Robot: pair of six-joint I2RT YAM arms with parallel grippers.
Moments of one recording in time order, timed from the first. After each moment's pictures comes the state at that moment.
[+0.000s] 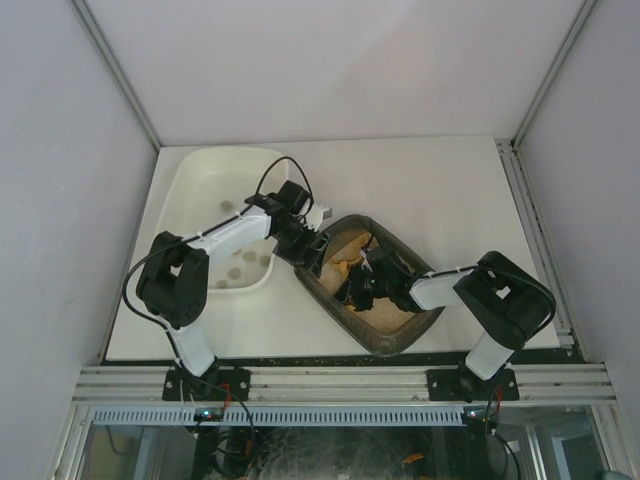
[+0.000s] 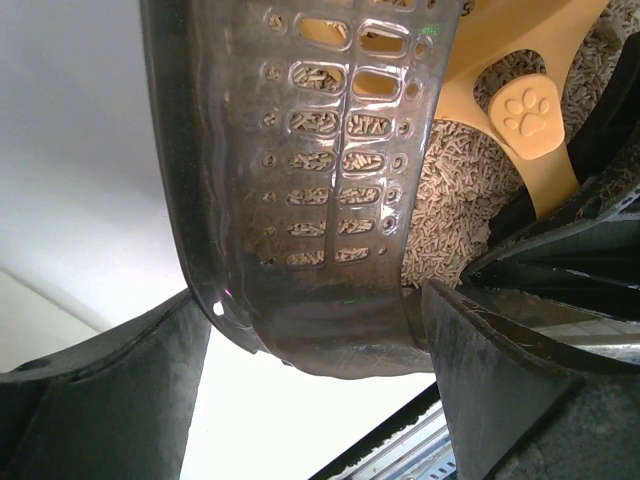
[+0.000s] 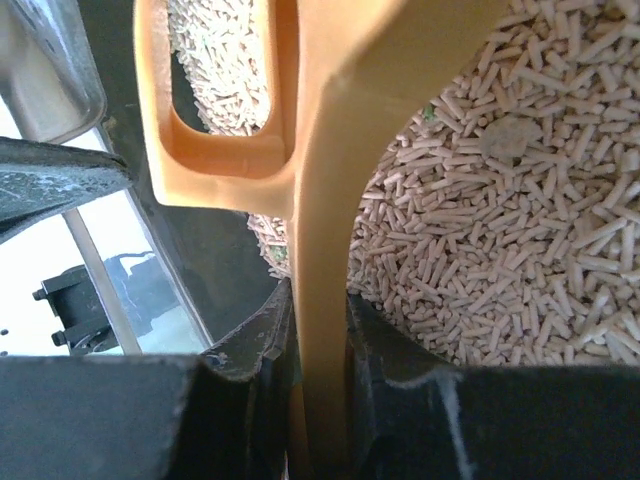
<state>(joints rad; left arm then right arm) -0.57 1.79 1.30 -0.77 0.33 -0.02 0.74 1.65 0.56 0.33 -0.44 1.12</state>
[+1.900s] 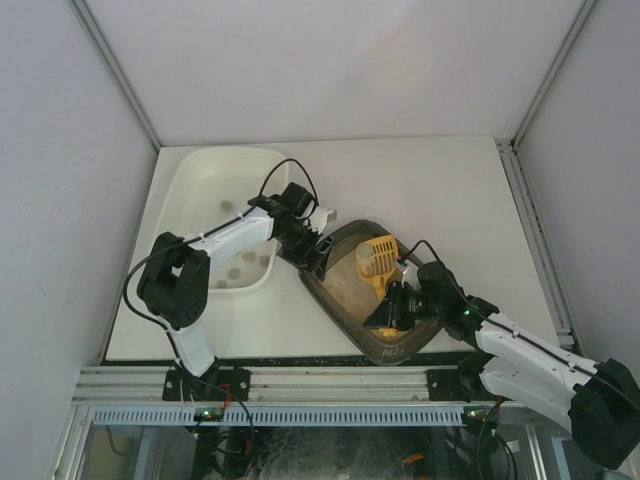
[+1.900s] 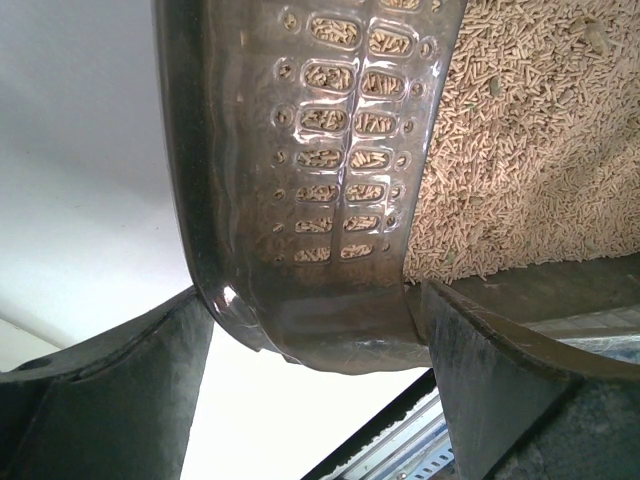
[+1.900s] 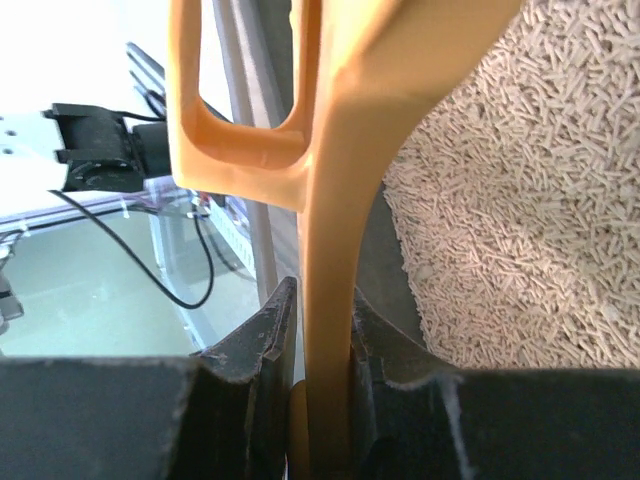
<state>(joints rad) -0.58 1.79 1.30 -0.77 0.36 -0.02 0.66 0.89 0.36 -0.21 -0.54 0.89</state>
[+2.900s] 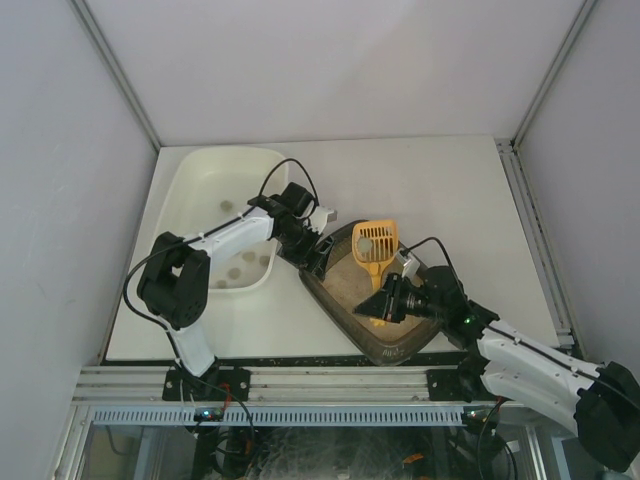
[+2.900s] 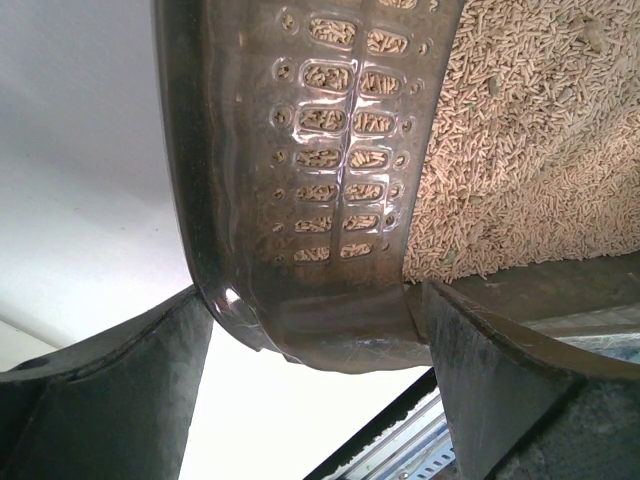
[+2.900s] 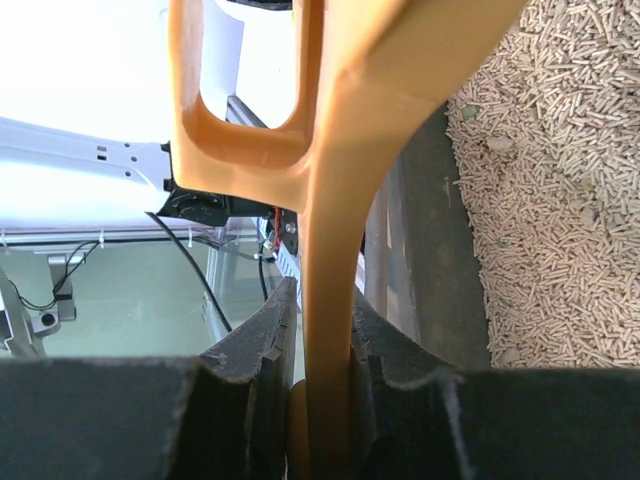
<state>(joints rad) -0.58 1.79 1.30 -0.77 0.36 -0.01 0.70 0.83 0.27 0.17 -0.49 1.02</state>
